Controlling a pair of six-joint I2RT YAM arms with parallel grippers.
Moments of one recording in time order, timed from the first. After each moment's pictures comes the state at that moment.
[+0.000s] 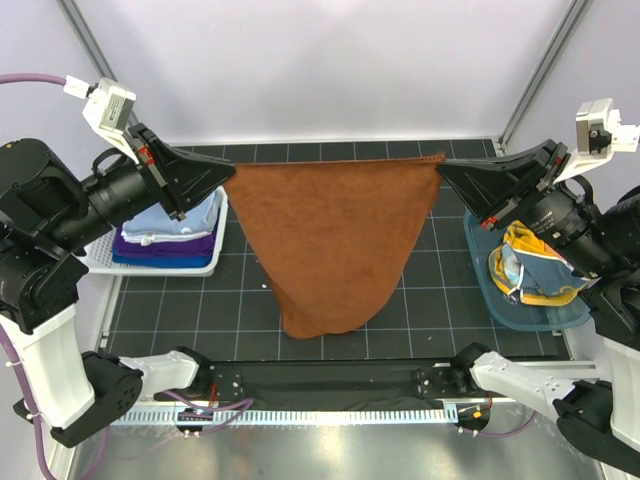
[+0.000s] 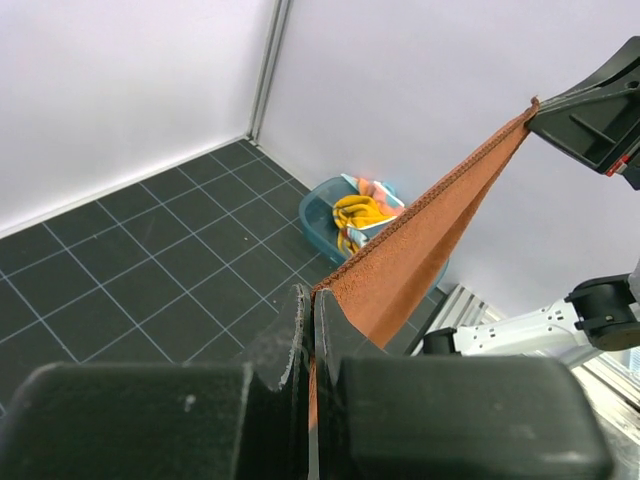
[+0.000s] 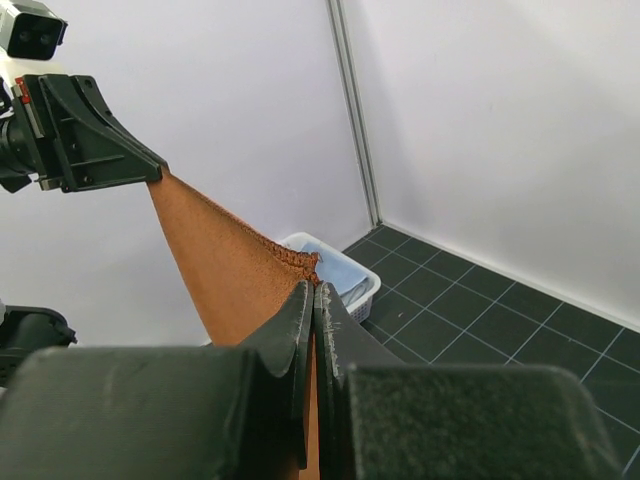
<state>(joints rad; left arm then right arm) -0.46 1.22 2.30 -1.05 0.44 -0.31 0.59 0.96 1.86 -0.63 -0.23 0.30</state>
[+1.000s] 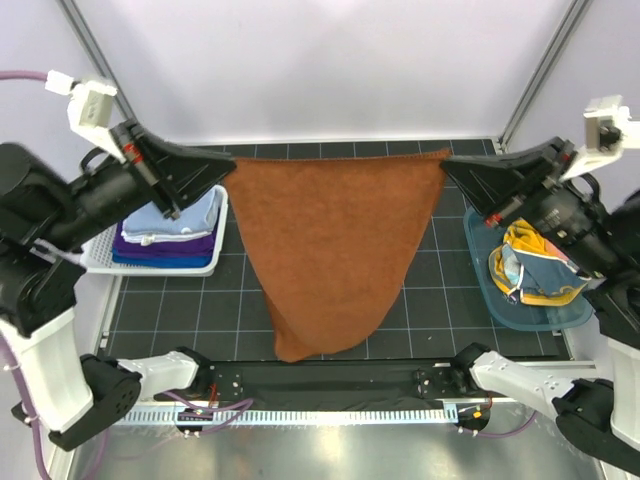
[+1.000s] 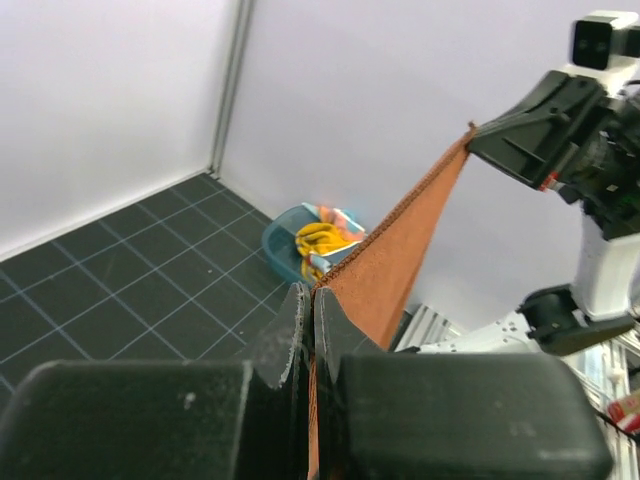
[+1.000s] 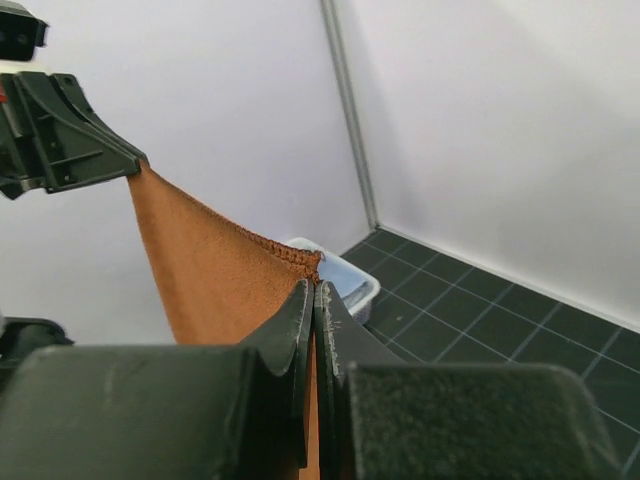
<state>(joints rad) -0.46 1.20 2.28 -0.93 0.51 -0.40 0.59 0.96 1.89 -0.65 -0.22 0.32</state>
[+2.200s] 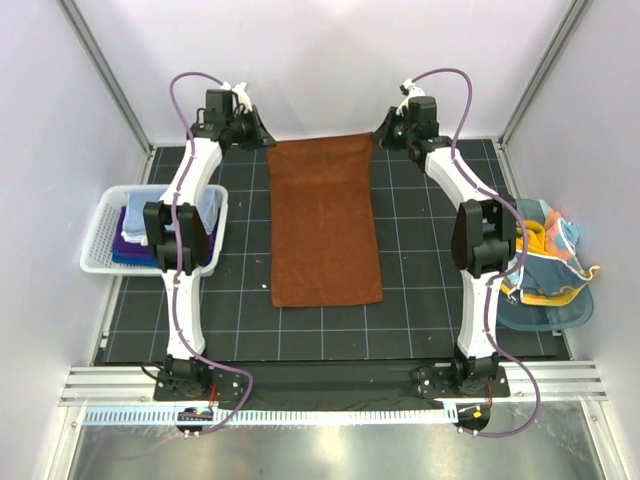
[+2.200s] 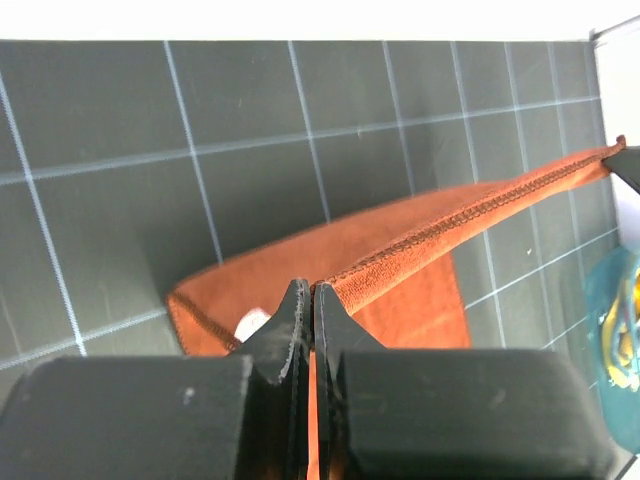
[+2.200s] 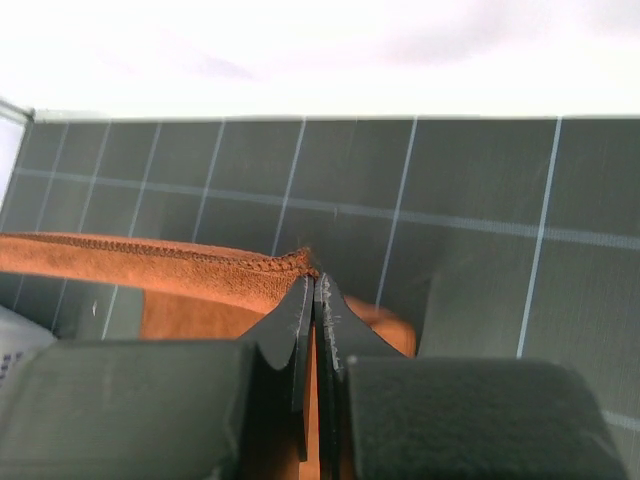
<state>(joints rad) -0.13 2.28 2.23 -0.53 0.45 -0.36 0.18 2.17 1.92 -0.15 -0.24 0.38</state>
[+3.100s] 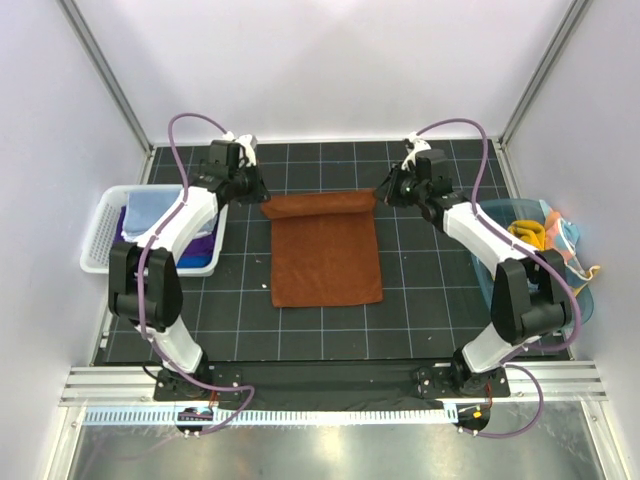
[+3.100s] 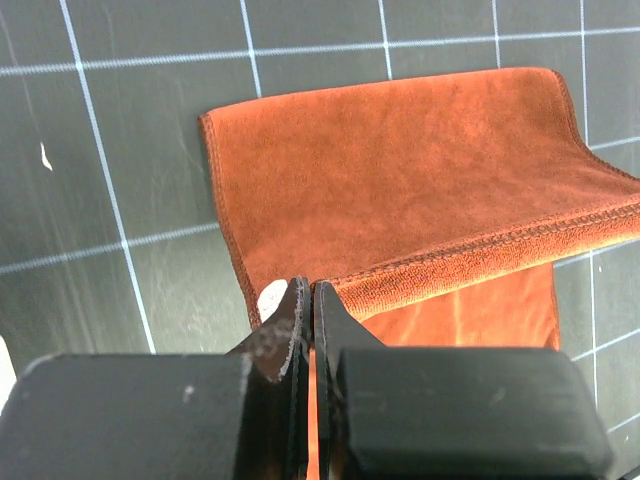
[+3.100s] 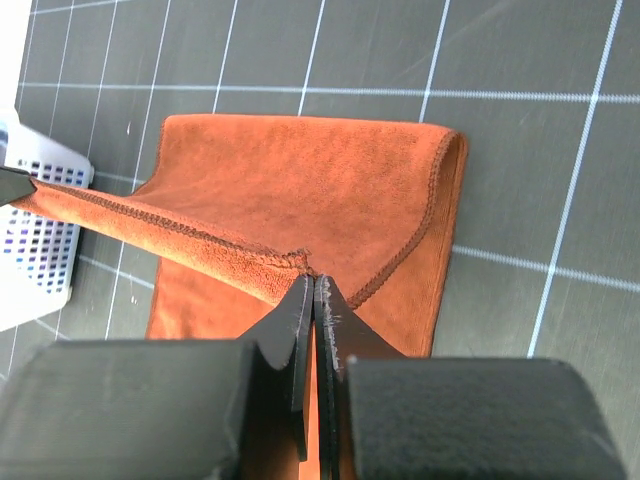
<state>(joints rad) -0.22 1.73 1.39 -0.39 0.22 -0.29 0.26 1.61 1.16 -0.08 -0.25 0.42</state>
